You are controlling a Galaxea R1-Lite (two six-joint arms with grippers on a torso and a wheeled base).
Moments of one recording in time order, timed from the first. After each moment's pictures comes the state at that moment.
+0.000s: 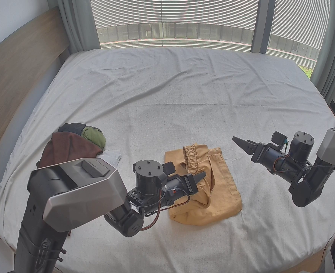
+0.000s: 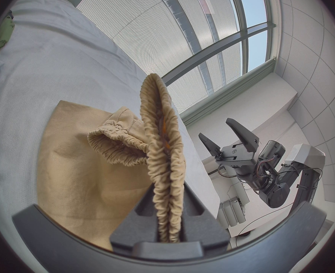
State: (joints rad) left arm -0.67 2.49 -1.06 -1.30 -0.27 -0.72; right arm 0.19 2.16 -0.63 -1.50 0.40 0.47
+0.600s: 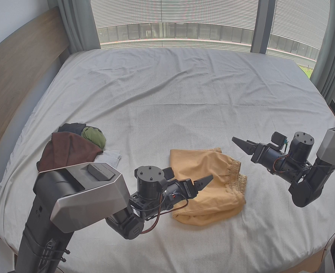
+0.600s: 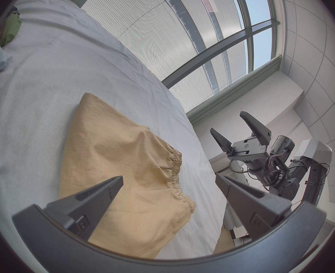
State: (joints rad) left arm -0.67 2.53 -1.06 -1.31 -0.23 -0.71; right arm 0.19 2.16 -0.63 -1.50 0.40 0.47
